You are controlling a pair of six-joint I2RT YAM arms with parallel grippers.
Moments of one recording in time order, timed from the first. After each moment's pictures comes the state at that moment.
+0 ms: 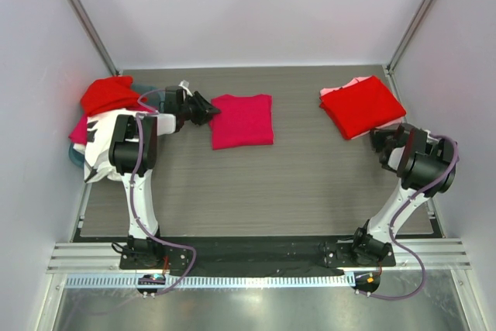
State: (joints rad) left arm -0.11 2.17 1.30 0.27 0.51 -0.83; right arm -0.45 1.92 0.72 0.68 -0.19 1.17
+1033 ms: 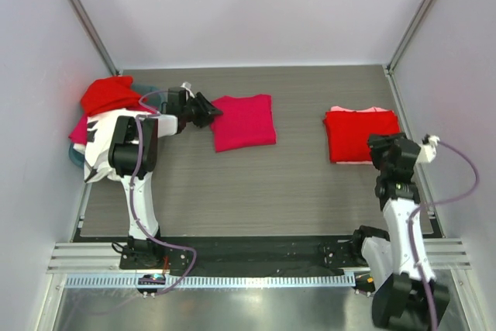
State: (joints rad) left arm -0.13 2.13 1.27 0.24 0.47 -0.83; right arm -0.27 0.74 0.45 -0.11 0.08 1.01
